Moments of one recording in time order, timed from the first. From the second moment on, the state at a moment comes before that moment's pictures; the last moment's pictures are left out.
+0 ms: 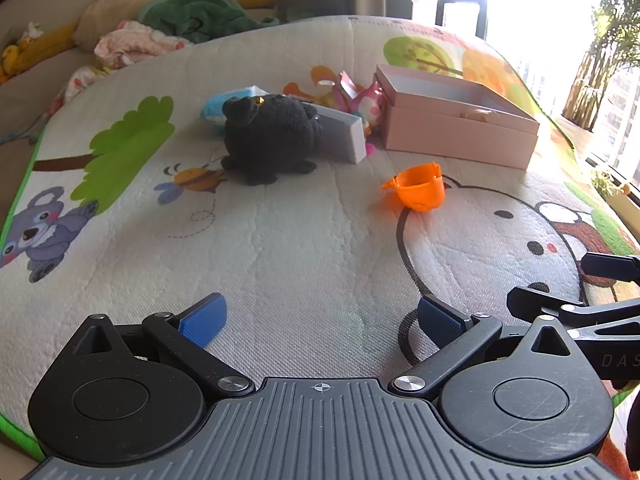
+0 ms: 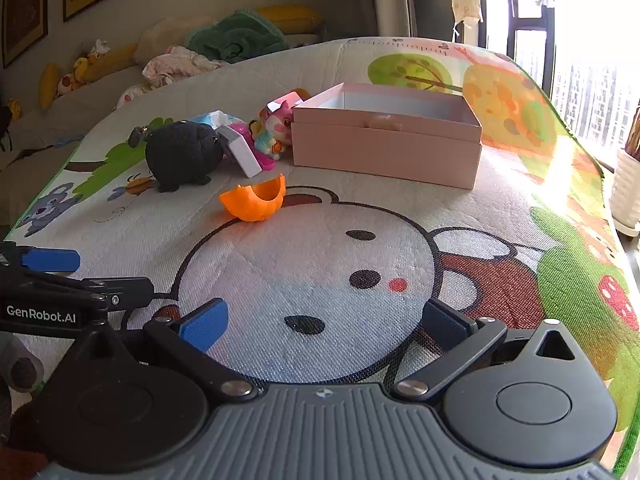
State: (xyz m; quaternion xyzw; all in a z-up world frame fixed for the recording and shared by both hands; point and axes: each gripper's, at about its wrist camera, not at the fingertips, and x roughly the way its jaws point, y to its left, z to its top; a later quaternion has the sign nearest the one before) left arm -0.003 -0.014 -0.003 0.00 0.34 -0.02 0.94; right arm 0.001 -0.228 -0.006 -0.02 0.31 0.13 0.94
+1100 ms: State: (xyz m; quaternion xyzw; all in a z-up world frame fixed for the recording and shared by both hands) left arm -0.006 -0.014 -0.003 0.00 0.34 -0.02 0.94; right arm 0.001 -0.231 -0.007 -0.01 0.31 0.12 0.94
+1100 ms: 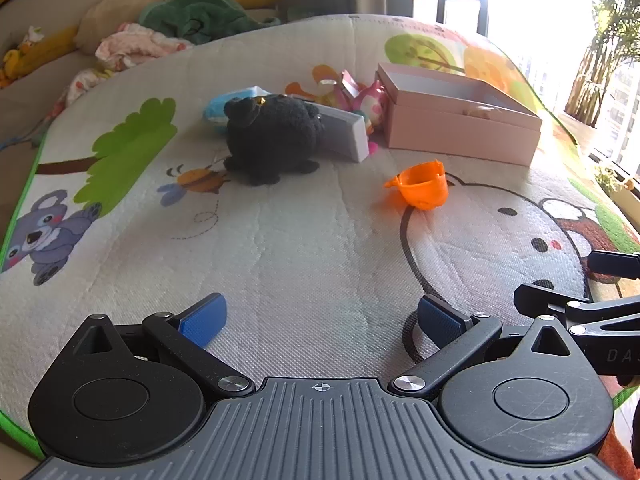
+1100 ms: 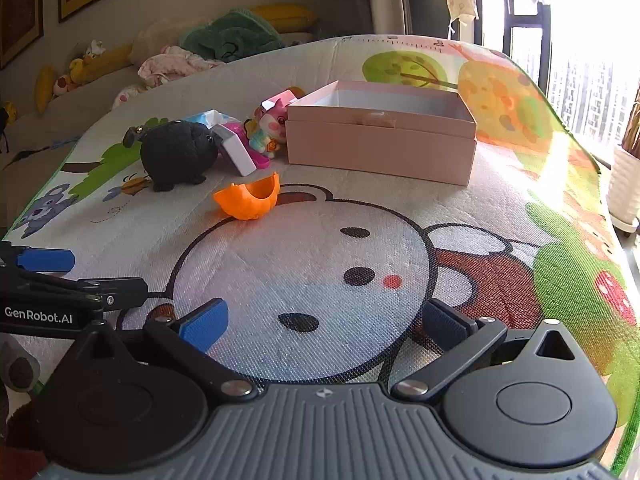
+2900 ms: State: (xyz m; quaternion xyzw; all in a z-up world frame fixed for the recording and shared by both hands) left arm 0.090 0.033 0.030 0.02 0.29 -0.03 0.95; right arm 0.107 -0.175 0.013 -0.08 0.34 0.24 0.91
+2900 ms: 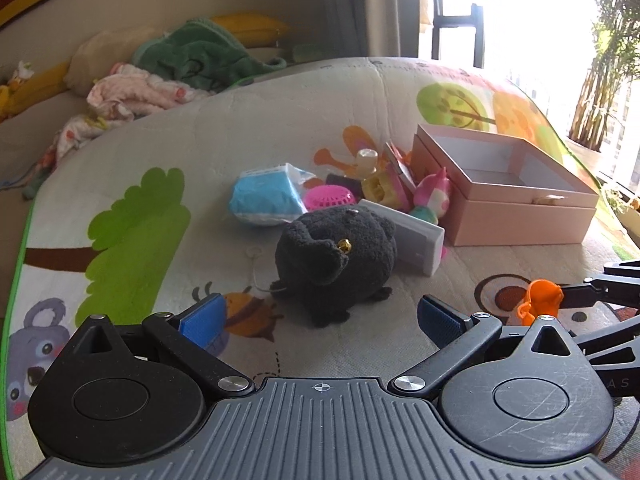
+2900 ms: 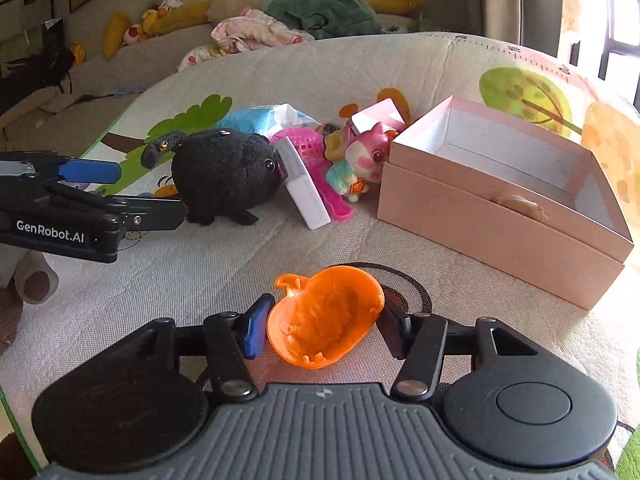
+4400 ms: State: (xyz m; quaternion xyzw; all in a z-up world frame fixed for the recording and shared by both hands) left arm 0.002 -0.050 0.082 0.19 0.17 -0.16 0.95; right arm 0.000 -0.266 0.069 -0.08 0.26 0.19 0.94
